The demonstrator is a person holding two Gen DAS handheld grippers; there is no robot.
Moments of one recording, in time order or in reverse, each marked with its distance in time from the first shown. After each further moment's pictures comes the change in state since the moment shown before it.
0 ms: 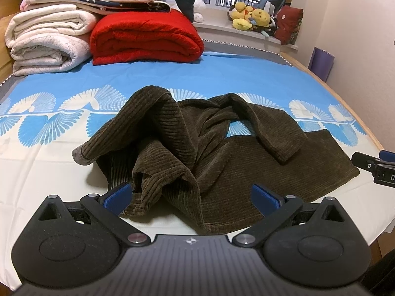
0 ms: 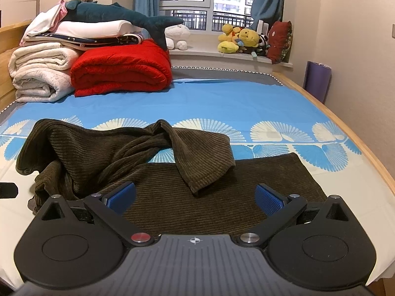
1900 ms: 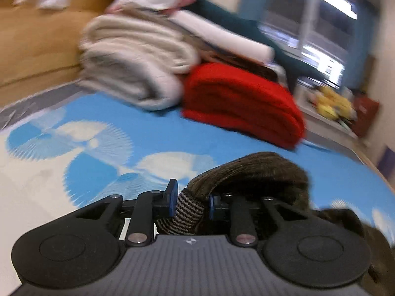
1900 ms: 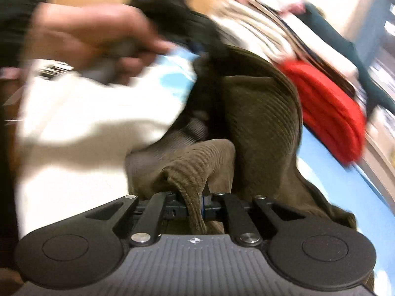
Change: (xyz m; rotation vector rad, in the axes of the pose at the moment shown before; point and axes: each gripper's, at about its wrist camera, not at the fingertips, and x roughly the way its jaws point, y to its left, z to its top) left arm 0.123 0.250 0.087 -0.336 -0.307 0.244; right arm 0.050 0.253 -0.043 -0.805 -0.080 0.698
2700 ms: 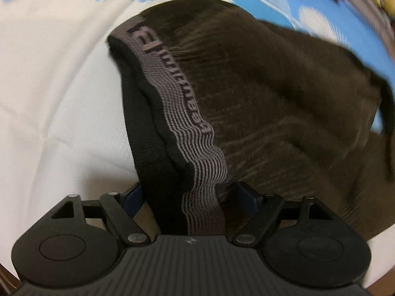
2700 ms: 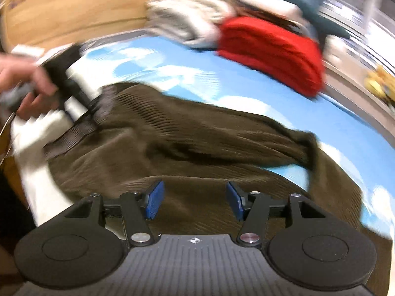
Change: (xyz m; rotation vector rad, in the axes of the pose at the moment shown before) left arm 0.020 0.051 -0.117 0.098 0.838 0.062; right arm -0.088 -0.092 -0.066 0.387 0.128 -0.215
